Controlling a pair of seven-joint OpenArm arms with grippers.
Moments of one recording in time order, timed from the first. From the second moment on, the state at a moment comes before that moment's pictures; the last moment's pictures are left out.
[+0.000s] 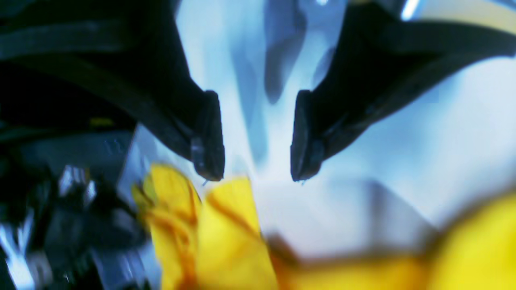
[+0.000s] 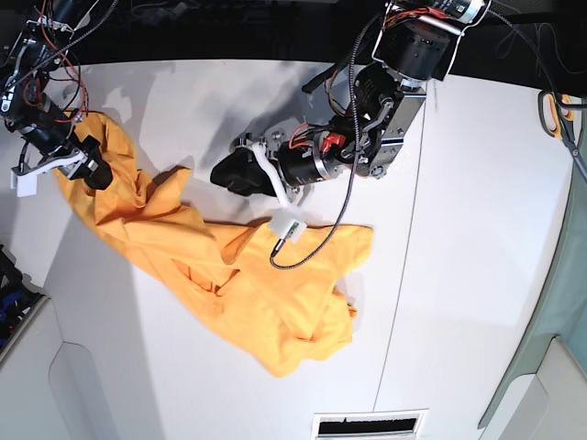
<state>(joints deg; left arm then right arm) -9.2 2.5 14.3 54.5 -29.9 -35.5 26.5 -3.7 4.3 42.4 78.1 40.7 32.8 -60.6</state>
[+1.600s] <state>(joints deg) -18.2 9.2 14.3 42.5 -22.3 -37.4 12.4 -16.8 5.3 48.5 86.6 47.2 33.6 -62.7</state>
